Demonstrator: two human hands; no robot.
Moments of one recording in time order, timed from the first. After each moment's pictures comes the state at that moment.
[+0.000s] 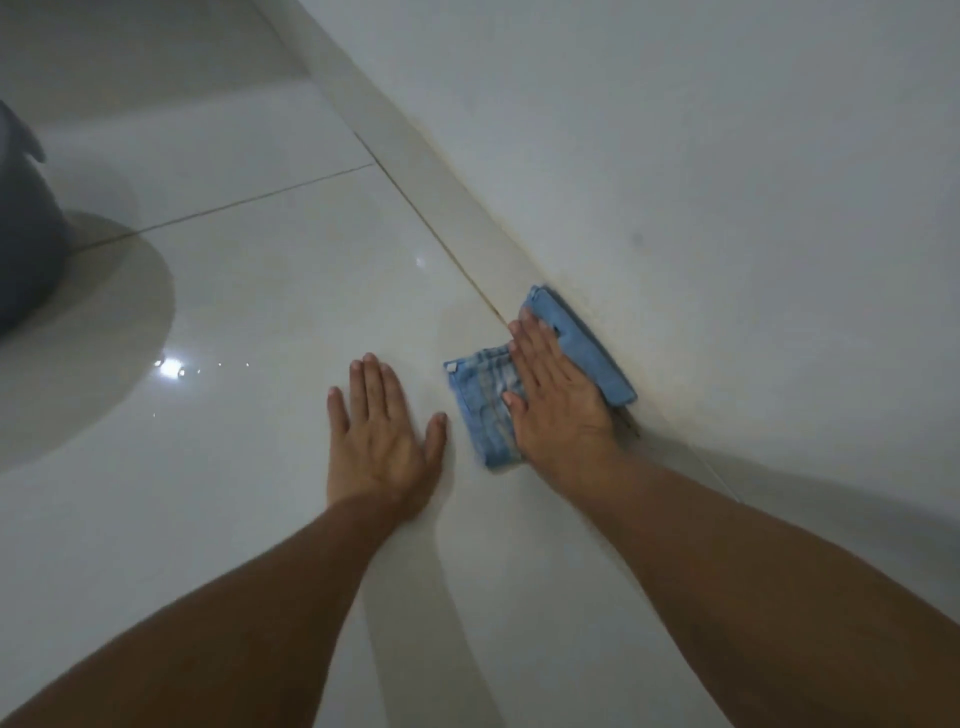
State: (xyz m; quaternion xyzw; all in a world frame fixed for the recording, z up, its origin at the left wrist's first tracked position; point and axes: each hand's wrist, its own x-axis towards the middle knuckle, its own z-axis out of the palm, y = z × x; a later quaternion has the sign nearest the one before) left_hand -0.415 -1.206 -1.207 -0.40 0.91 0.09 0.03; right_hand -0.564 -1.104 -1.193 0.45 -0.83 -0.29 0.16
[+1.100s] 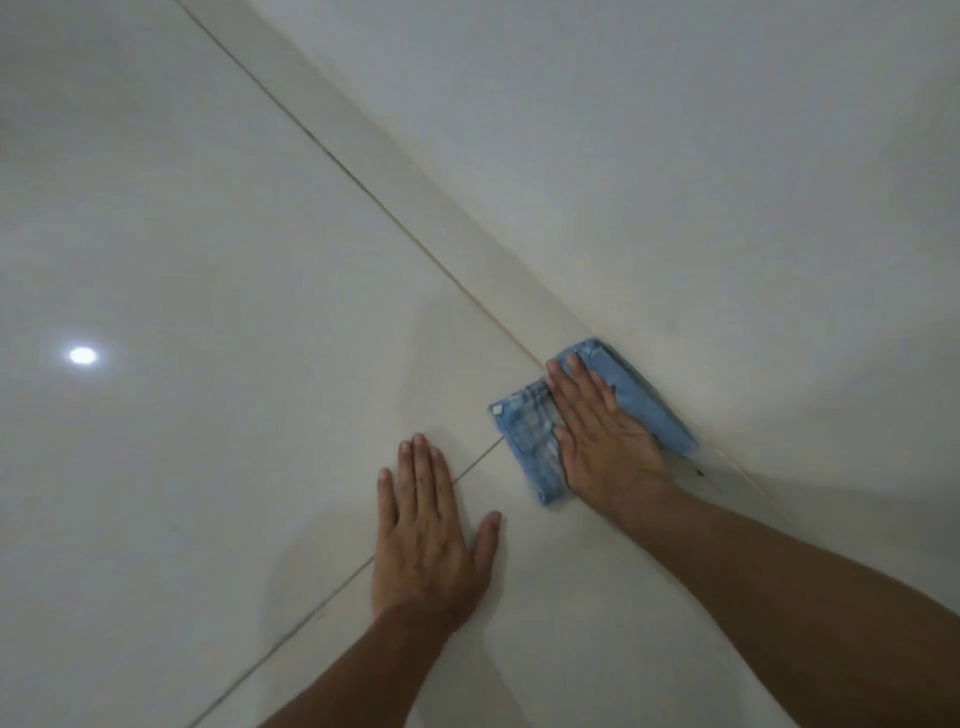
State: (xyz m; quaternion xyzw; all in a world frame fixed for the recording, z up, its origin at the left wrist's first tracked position) left_hand -0.265 -0.807 -1.209 -0.25 0.96 0.12 0.04; right_hand -0.447 -0.688 -1.202 0.44 -0.85 -0.23 0.14
